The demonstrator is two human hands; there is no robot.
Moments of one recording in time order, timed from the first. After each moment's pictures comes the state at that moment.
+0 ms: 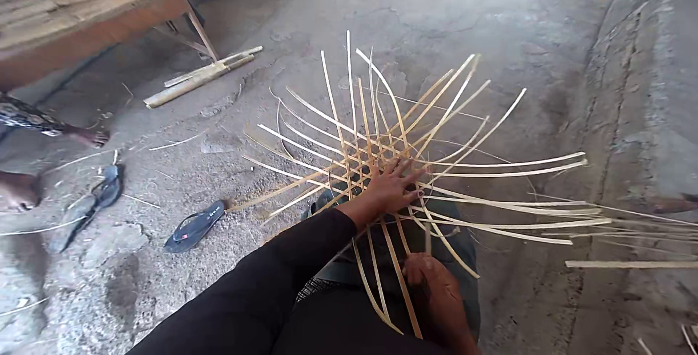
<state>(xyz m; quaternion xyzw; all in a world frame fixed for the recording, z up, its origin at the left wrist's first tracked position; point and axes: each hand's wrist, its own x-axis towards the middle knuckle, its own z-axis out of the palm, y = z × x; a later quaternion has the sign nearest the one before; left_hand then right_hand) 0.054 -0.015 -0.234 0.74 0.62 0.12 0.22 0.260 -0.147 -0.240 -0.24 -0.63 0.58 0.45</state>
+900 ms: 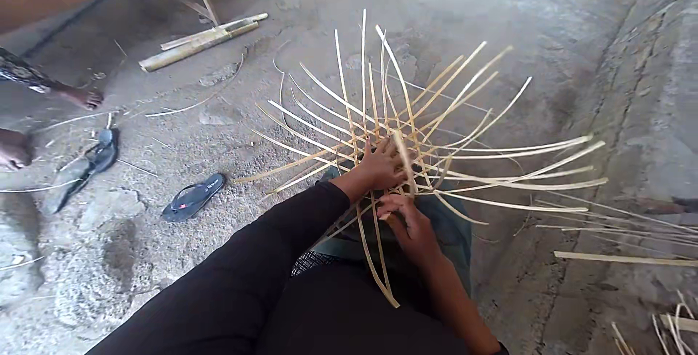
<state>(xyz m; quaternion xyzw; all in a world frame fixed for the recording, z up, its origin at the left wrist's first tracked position) 0.026 -0.023 -0.238 0.72 0.65 0.11 0.20 0.211 -0.092 -0.226 -0.17 -0.86 0.36 0.33</state>
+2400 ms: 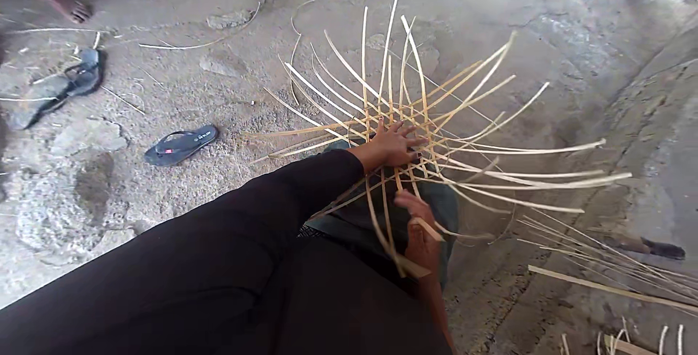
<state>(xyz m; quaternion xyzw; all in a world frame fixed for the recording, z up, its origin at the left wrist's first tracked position) 0.026 0.007 -0.244 0.69 0.66 0.14 0.25 0.243 -0.113 -0.225 -0.21 -0.78 0.44 0.40</state>
